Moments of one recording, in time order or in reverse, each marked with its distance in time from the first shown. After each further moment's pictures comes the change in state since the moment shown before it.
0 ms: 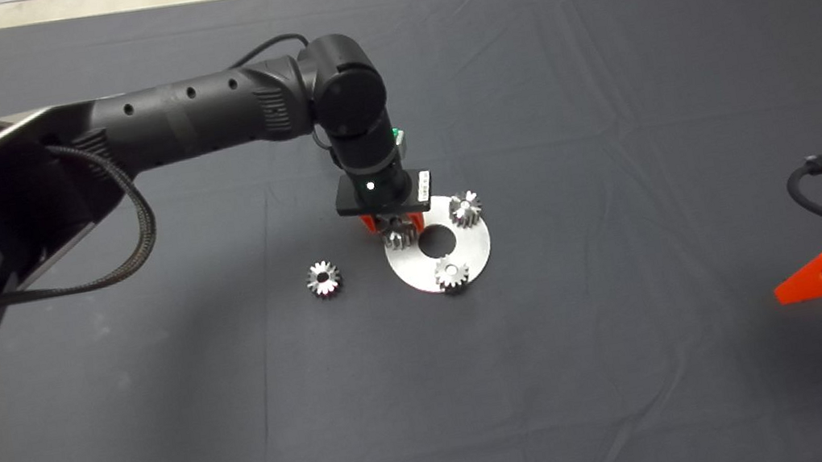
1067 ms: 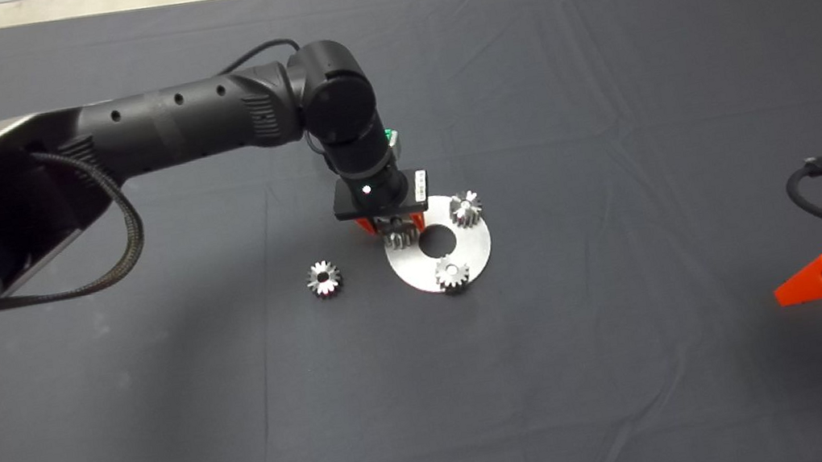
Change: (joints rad) left arm 0.006 -0.022 0.032 0.014 -0.047 -0.029; right arm -0.001 0.000 0.000 0.000 0.000 0.000
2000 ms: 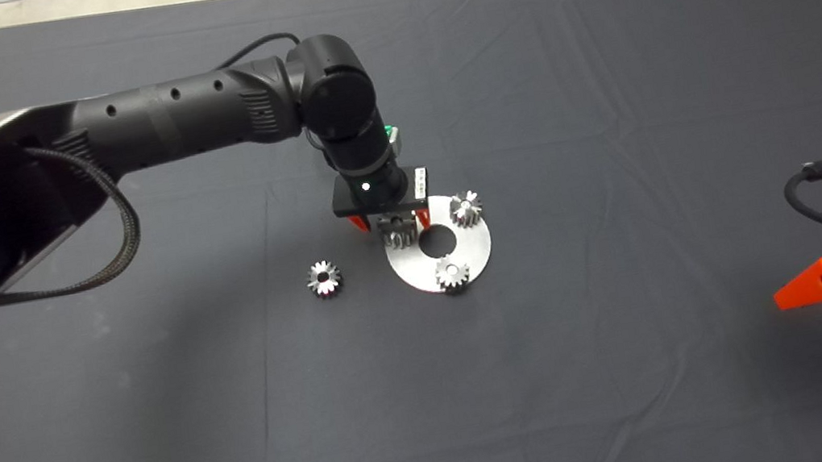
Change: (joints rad) left arm -0.004 -0.003 0.005 0.000 0.007 -0.020; right arm -0.009 0.000 0.000 0.000 0.000 0.000
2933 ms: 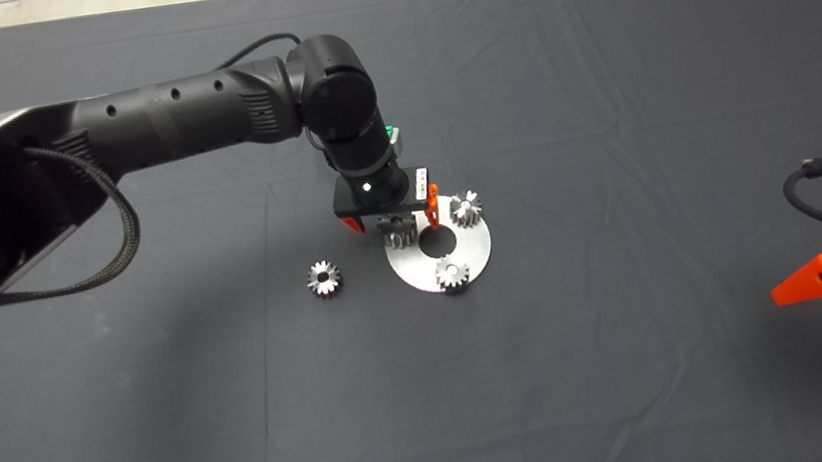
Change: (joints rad) left arm -0.007 -0.003 0.017 -0.003 0.000 -0.003; right arm -0.006 0.000 0.000 -0.015 0.000 0.000
